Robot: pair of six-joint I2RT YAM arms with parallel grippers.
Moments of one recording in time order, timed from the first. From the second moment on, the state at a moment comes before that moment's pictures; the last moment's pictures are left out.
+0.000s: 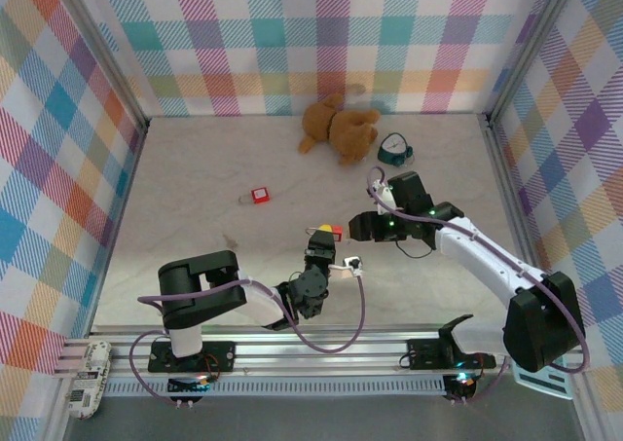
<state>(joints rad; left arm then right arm) -1.26 1.82 0.59 1.20 -1.04 1.51 0.48 1.29 0.89 -0.55 -0.43 0.37</state>
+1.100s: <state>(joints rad) -1.25 1.82 0.68 1.21 -1.01 1.52 0.31 1.29 0.58 0.21 -1.02 1.08</state>
